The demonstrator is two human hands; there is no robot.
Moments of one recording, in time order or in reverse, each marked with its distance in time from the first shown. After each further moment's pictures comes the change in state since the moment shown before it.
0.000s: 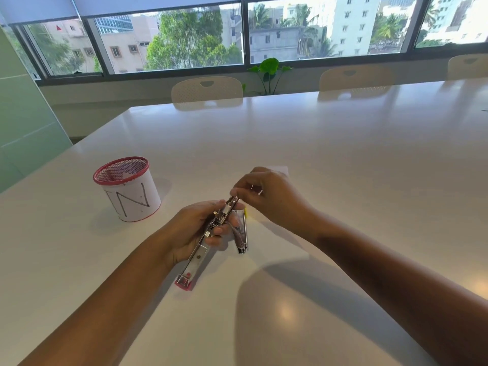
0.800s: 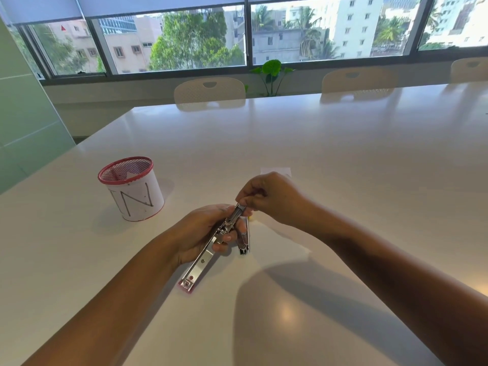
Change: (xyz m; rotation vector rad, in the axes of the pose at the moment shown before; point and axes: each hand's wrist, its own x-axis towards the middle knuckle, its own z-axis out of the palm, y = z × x) left_hand -0.003 0.000 0.009 0.127 -0.048 -0.013; right_hand 0.006 -0.003 -0.003 0.065 -0.161 0.156
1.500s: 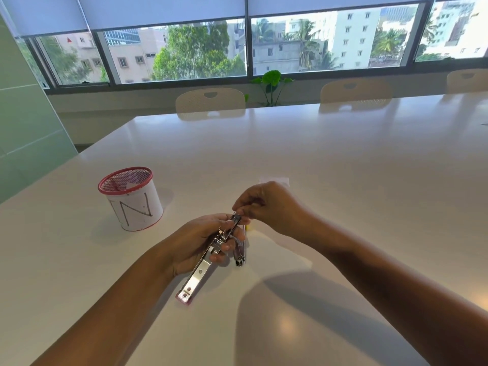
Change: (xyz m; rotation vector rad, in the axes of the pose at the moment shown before) left_hand 0.001 -0.003 -0.007 -0.092 -0.049 0.022; right_hand -0.004 -0.004 -0.005 0.027 0.015 -0.043
